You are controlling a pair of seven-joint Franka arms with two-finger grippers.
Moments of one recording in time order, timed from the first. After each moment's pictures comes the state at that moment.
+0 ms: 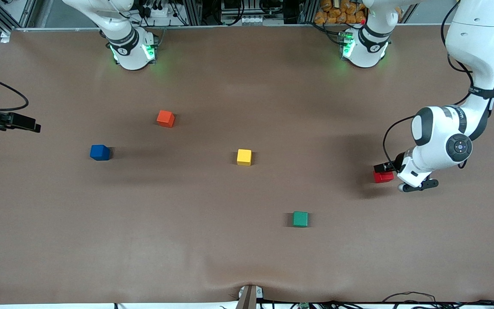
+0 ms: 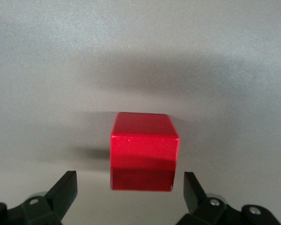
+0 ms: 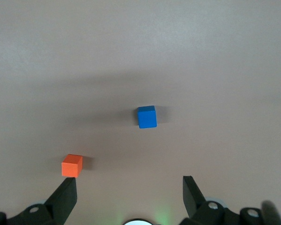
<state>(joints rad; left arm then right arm) 0.16 0.46 -0.15 -2.04 0.03 2.37 -0.19 -0.13 0.16 0.02 -1.51 0.01 1.46 -0.04</state>
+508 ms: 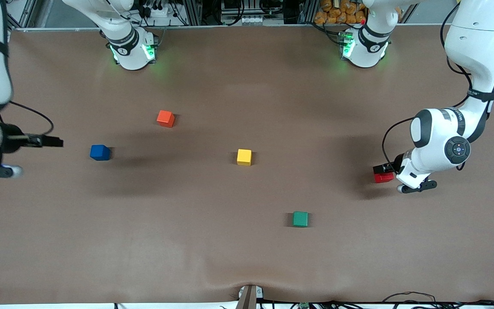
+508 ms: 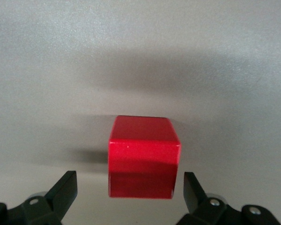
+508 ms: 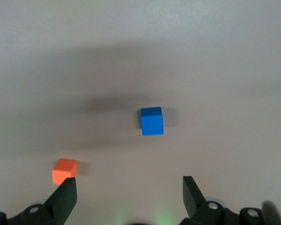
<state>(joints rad) 0.16 0.48 -0.15 -2.03 0.03 2.37 -0.19 -0.13 0.29 0.03 -1.58 0.02 1.58 -0.05</state>
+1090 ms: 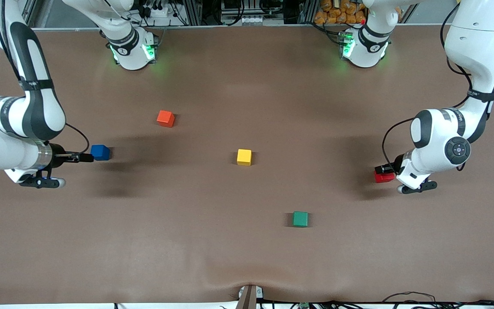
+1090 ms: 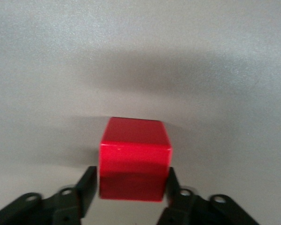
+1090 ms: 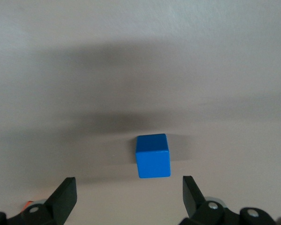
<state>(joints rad) 0.16 0.48 -0.15 -2.02 0.03 2.37 -0.19 -0.14 0.35 0.02 -1.87 0.02 1.92 -0.04</state>
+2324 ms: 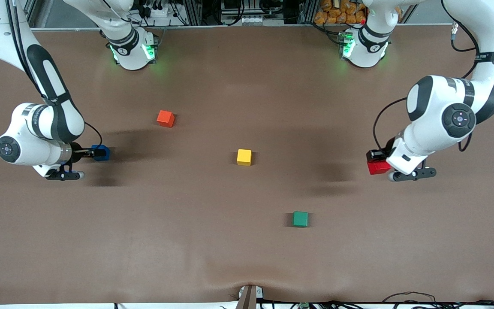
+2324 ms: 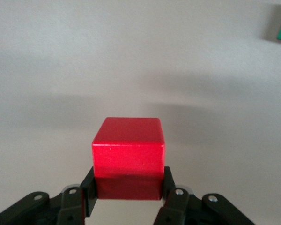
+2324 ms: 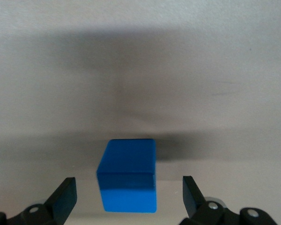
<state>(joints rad) 0.12 0.23 -0.31 -1.96 0.03 2.09 -0.32 -0.19 0.40 0.01 -2.09 0.01 2.18 -0.16</state>
